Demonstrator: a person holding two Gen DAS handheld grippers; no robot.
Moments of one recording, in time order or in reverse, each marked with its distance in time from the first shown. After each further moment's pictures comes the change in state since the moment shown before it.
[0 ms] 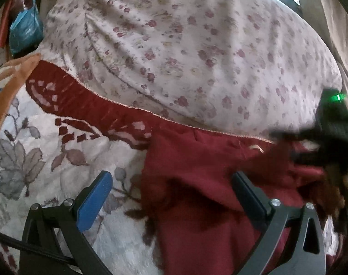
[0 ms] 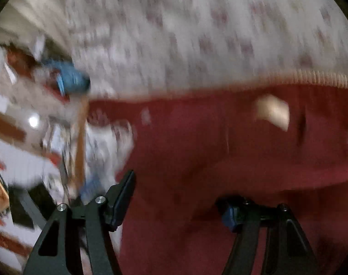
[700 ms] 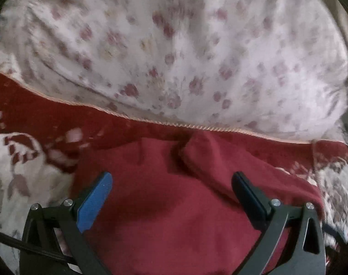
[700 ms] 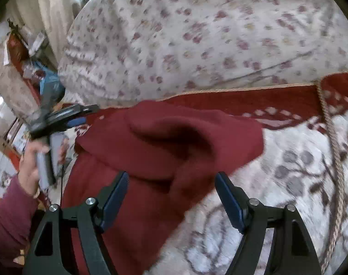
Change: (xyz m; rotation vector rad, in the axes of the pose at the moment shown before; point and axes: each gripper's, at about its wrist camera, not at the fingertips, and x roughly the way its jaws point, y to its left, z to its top) left arm 0.110 -0.086 0.064 0.043 0.308 -0.051; right arm -0.180 -0.063 -0.137 -0.129 -0.241 -0.324
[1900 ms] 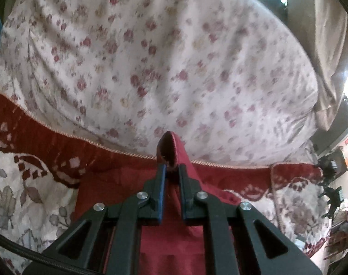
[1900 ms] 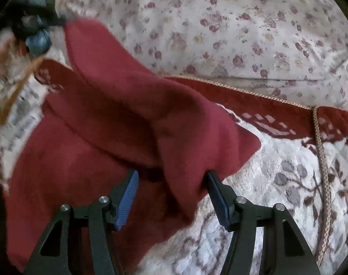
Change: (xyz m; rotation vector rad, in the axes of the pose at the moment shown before) left arm -0.141 -0.023 0.028 -0.021 -0.176 -0.159; right arm 0.062 0.041 -0.029 -0.262 0.067 -0.277
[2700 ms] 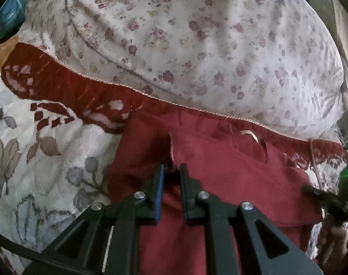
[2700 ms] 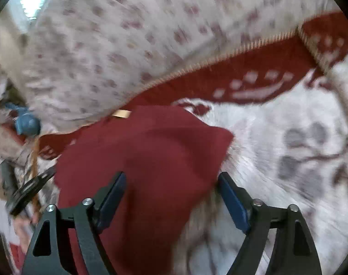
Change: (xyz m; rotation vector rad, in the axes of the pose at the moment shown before) left arm 0.044 0.096 -0.105 -0.025 0.057 0.137; right arm 0.046 -0.093 0.007 0.554 0.063 0.241
